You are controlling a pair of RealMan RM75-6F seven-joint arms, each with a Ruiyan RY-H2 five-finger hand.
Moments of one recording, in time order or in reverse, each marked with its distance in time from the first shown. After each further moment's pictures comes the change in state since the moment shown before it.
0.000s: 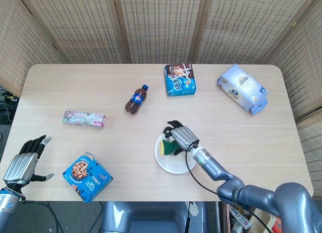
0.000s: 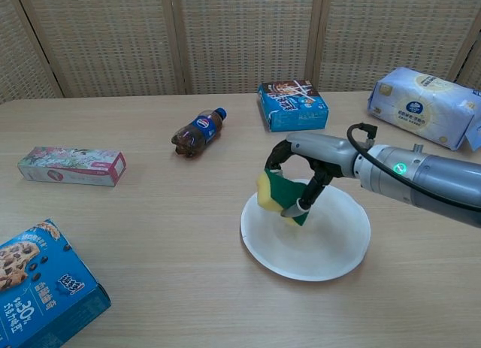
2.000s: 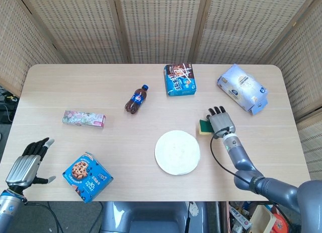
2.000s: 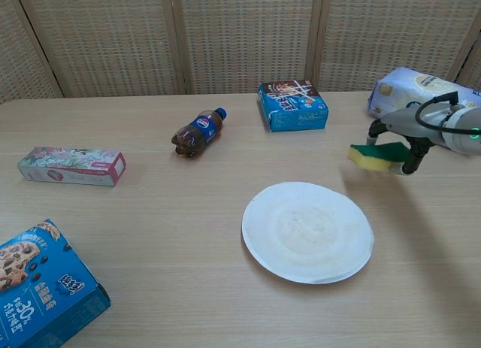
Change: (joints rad) left arm 0.002 0.009 0.016 -0.023 0.016 -0.001 0.008; right arm 0.004 0.201 -0.001 -0.058 0.612 -0.044 -0.786
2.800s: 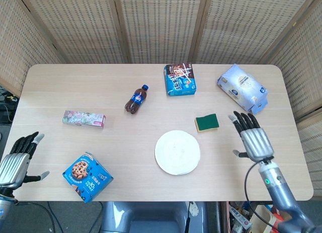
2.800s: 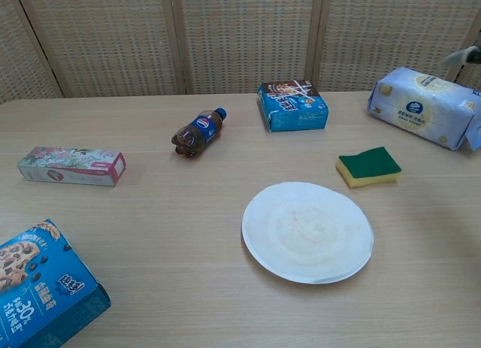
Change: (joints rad) left arm 0.058 0.014 -0.005 0.023 0.113 0.159 -0.074; right arm -0.398 0.381 -0.146 -0.489 -0.618 0.587 0.408
